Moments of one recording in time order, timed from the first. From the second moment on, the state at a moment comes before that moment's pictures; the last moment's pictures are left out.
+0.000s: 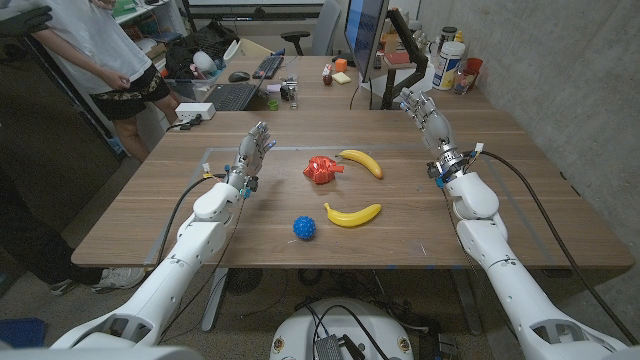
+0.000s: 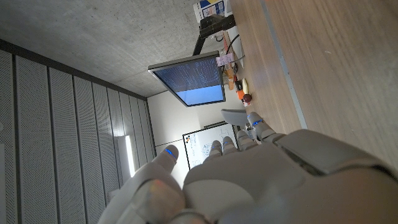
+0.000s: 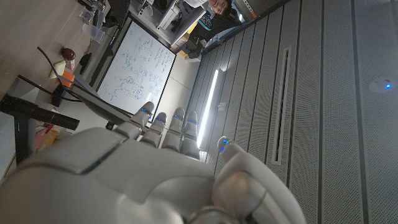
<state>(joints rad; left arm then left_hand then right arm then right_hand) 0.91 0.39 0.19 -1.35 -0.50 -0.22 -0.12 0.01 0.06 0.49 0.20 0.23 -0.17 -0.04 0.19 0.18 -0.17 -0.07 0.19 0.17 -0.17 -0.03 0.19 0.18 -0.17 -0.03 0.58 0.18 -0.93 -0.25 -0.07 -1.39 0.26 0.62 0.33 0.06 0.09 0.42 0.15 0.25 0.23 -0.03 0.23 0.18 0.19 -0.04 0.26 0.18 0.06 -0.04 0.19 0.17 0.07 -0.04 0.29 0.19</state>
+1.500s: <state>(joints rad) 0.90 0.39 0.19 -1.32 -0.50 -0.23 -0.15 0.01 0.06 0.49 0.20 0.23 -0.17 -0.04 0.19 0.18 -0.17 -0.07 0.19 0.17 -0.17 -0.03 0.19 0.18 -0.17 -0.03 0.58 0.18 -0.96 -0.25 -0.10 -1.44 0.15 0.77 0.34 0.07 0.10 0.44 0.14 0.25 0.26 -0.04 0.23 0.18 0.23 -0.05 0.26 0.18 0.10 -0.04 0.19 0.17 0.08 -0.04 0.29 0.19</state>
